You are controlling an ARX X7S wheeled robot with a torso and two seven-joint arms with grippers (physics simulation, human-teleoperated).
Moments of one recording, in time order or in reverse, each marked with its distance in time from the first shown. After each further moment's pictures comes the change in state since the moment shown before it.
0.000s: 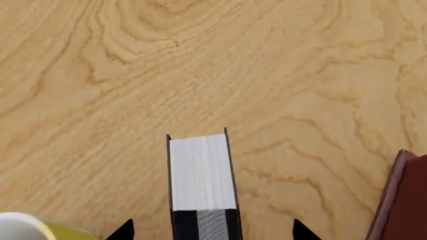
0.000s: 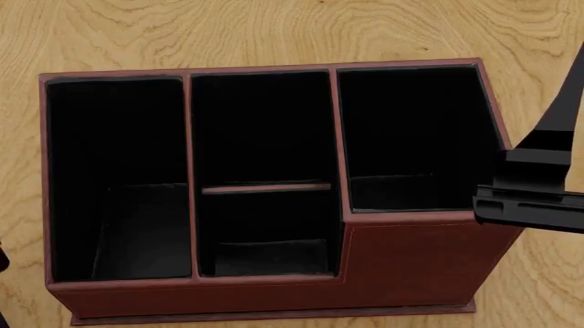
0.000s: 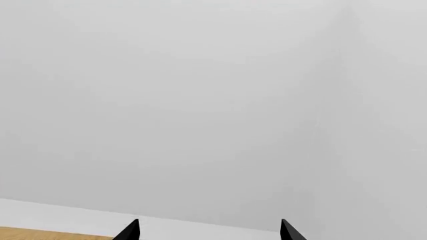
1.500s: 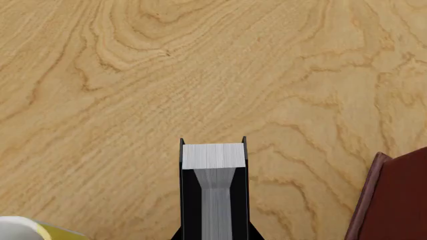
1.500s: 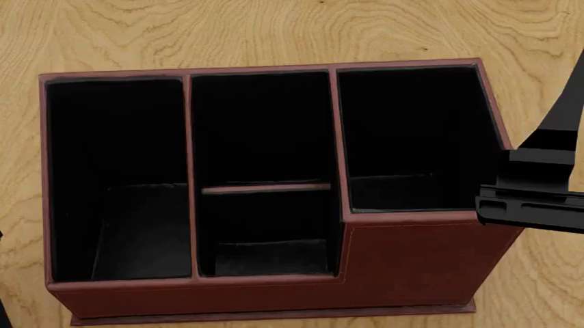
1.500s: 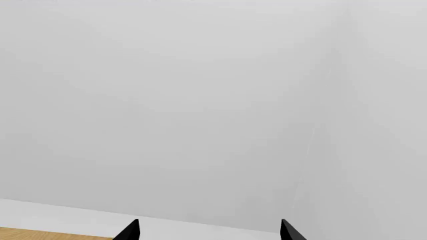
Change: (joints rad) left arm -0.021 0.002 0.001 0.033 -0.045 -0.018 -0.044; right arm 0.003 0.026 -0.008 -0.002 0.017 -0.015 0.019
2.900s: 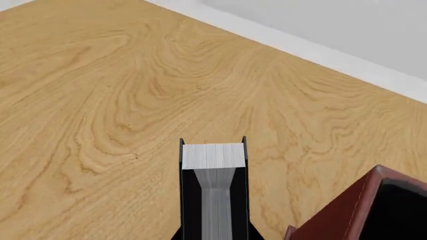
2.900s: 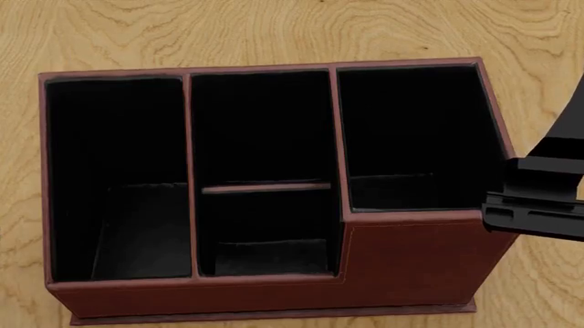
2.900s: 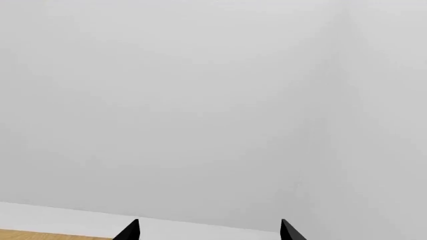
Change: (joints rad) left arm -0.235 -0.068 -0.006 0.195 -0.236 -0.099 -0.189; right arm -0.068 0.020 0.027 -0.003 -0.012 -0.057 0.005
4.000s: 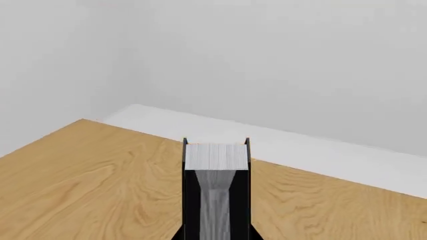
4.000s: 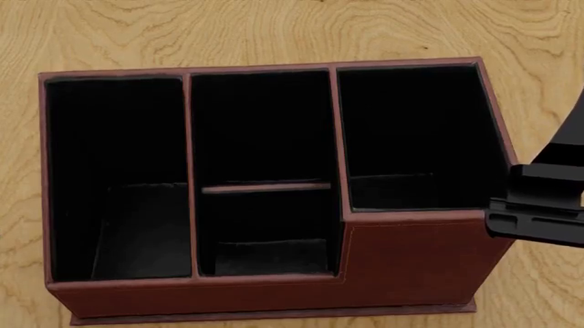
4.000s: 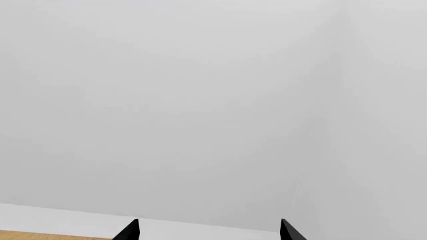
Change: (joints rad) left arm -0.296 -0.130 0.127 0.086 0.121 -0.040 0.200; right arm -0.047 0.016 0.017 -0.005 -0.009 -0.037 0.006
